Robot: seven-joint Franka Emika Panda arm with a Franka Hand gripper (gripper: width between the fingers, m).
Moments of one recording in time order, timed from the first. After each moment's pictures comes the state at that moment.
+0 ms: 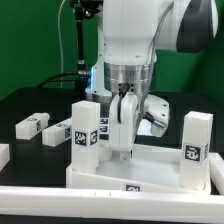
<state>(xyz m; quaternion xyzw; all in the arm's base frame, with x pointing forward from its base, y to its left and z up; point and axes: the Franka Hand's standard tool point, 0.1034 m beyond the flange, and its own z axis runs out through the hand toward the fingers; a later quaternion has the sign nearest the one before) 0.509 -0.001 0.015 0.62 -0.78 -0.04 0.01</state>
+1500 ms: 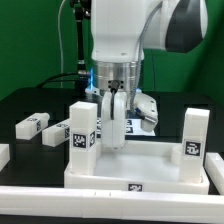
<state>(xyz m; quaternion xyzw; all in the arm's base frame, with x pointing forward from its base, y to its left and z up) 0.500 -0.029 0.020 0.67 -0.74 -0.03 0.01</state>
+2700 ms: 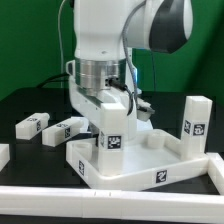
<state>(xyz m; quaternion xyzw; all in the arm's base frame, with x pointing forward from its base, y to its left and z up) 0.495 -0.062 0.020 0.88 -0.47 -0.03 0.01</state>
